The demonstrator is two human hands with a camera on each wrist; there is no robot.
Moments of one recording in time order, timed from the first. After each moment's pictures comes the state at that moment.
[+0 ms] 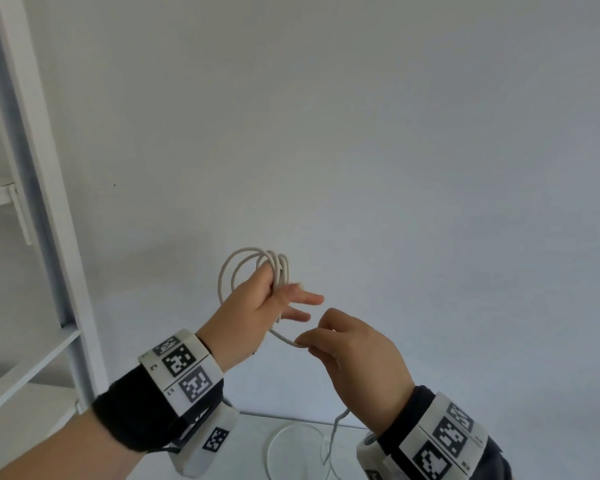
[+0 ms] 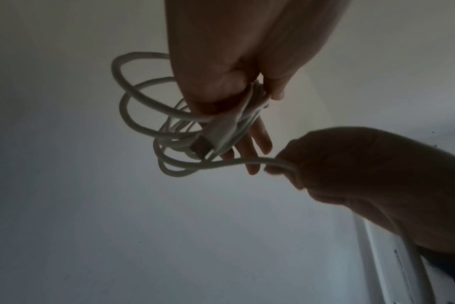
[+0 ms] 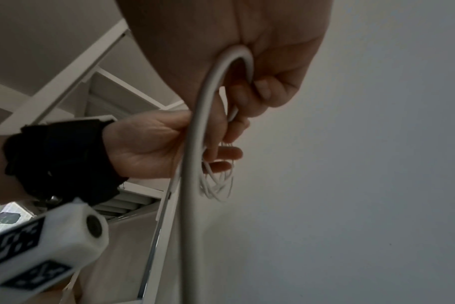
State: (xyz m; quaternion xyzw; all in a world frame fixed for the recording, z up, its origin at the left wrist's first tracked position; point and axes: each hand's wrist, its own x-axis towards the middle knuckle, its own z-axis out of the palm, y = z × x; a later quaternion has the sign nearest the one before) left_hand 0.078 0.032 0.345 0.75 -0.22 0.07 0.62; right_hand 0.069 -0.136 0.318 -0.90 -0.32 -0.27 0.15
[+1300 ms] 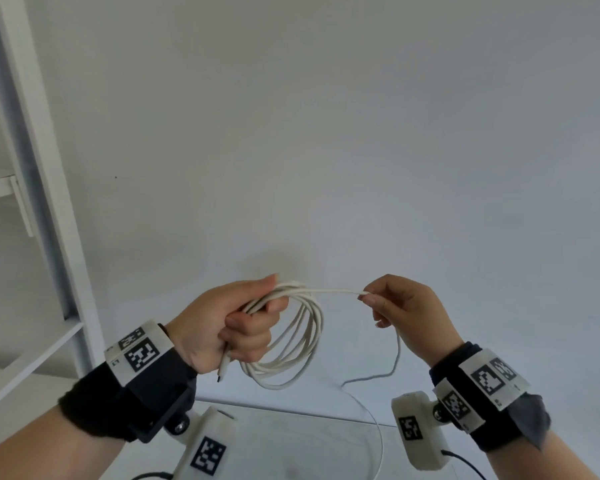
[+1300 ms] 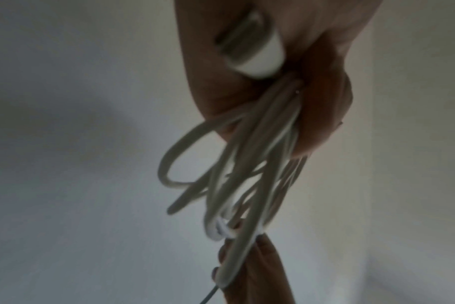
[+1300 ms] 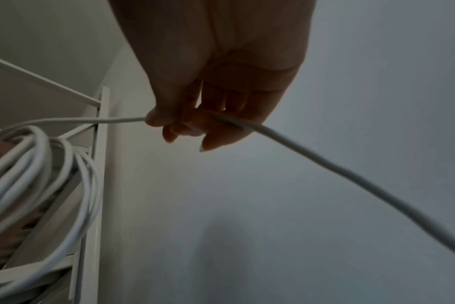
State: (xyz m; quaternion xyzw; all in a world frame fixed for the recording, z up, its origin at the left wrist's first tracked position) left_hand 0.080 0.065 0.341 0.49 -0.25 -0.27 0.79; right_hand 0.118 -0.194 0.336 -0.83 -0.21 -0.14 0.50
